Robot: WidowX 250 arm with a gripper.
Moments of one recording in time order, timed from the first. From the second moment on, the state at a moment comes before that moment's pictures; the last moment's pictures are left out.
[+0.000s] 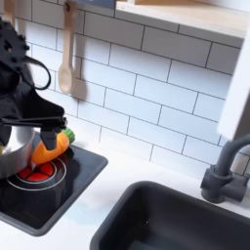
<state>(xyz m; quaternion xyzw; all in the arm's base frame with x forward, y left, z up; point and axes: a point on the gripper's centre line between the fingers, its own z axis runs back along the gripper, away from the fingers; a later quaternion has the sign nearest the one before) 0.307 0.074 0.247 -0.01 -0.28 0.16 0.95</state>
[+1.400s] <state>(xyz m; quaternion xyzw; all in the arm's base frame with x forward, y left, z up) 0.338 0.096 0.305 -0.07 -0.40 0.18 0.89</state>
